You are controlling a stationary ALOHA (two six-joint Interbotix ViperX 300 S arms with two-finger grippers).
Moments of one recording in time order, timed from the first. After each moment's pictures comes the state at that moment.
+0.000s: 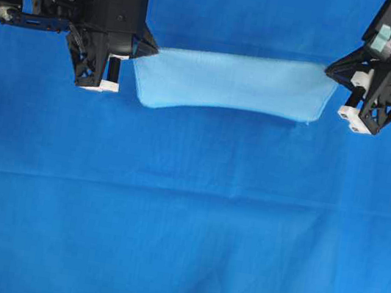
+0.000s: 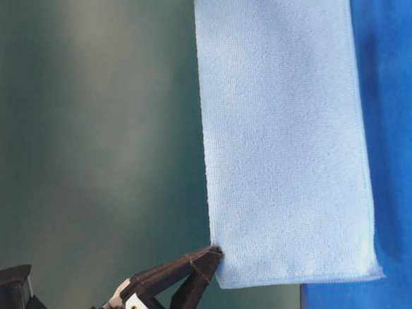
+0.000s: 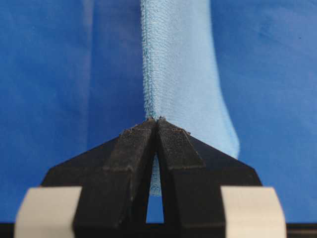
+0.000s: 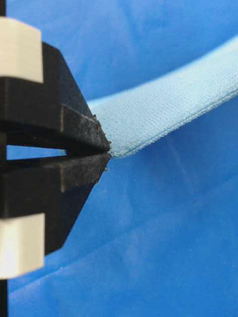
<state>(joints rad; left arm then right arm) 0.26 -0.28 0.64 -0.02 0.37 0.32 -0.28 -0.55 0.84 -0.30 0.55 0.37</state>
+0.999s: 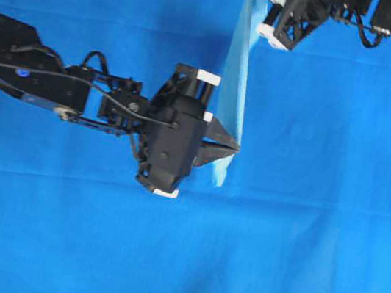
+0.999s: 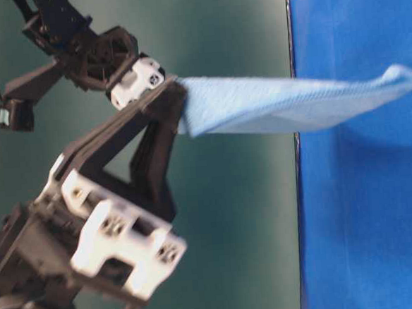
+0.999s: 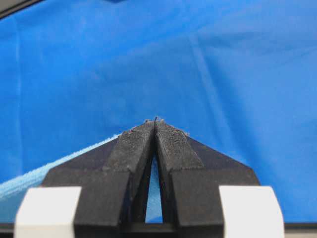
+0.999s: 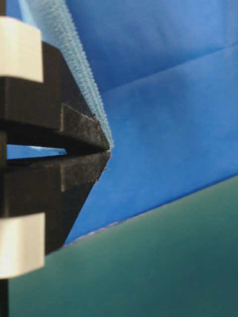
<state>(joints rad) -0.08 0.00 0.38 -0.02 0.13 0.37 -0.44 -0.09 0.44 -0.56 0.32 0.35</state>
